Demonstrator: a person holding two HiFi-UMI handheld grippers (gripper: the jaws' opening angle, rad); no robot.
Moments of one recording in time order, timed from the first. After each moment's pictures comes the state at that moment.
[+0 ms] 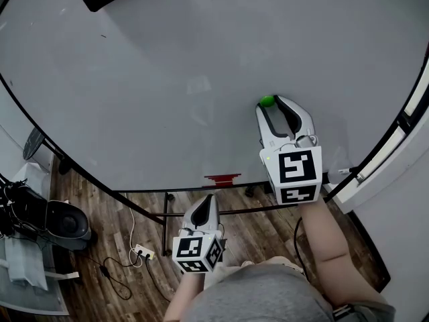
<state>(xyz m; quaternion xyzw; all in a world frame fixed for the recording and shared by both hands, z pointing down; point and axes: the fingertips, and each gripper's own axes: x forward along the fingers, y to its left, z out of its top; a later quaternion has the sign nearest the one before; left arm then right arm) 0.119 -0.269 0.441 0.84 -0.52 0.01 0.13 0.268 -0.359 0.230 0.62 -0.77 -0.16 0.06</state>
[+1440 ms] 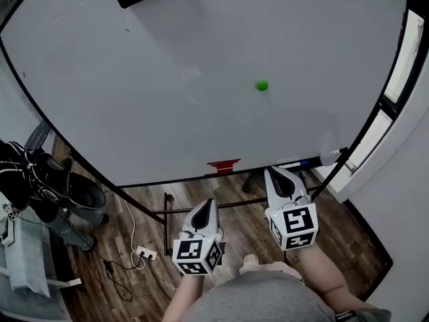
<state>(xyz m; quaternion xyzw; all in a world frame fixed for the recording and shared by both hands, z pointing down) 0.091 -0.191 0.437 0.86 -0.49 0.02 0.13 0.245 -0.208 0.363 0.61 -0.79 -0.02 0.07</state>
